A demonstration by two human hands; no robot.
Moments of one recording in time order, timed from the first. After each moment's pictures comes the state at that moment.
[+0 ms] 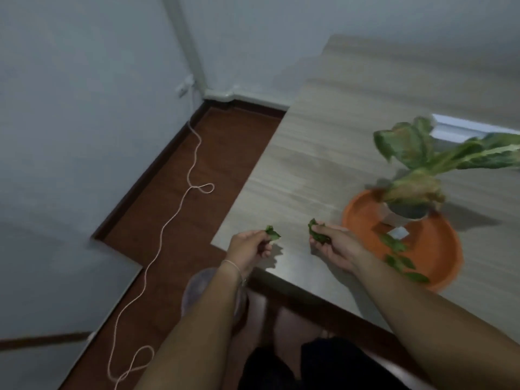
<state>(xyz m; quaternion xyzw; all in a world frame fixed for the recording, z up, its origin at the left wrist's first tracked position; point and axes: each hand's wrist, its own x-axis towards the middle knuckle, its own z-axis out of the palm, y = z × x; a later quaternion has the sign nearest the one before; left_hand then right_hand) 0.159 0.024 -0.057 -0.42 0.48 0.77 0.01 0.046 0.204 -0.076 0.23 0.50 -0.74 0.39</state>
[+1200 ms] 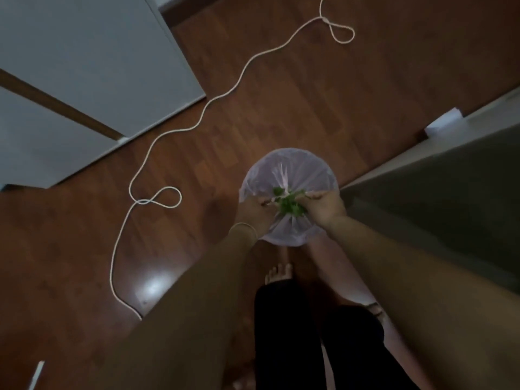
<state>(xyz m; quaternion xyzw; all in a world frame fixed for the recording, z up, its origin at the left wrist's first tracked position) 0.415 -0.153 -0.459 -0.61 0.63 0.49 0.04 0.265 -0.089 -0.487 -0.15 0.83 -0.25 0.48</state>
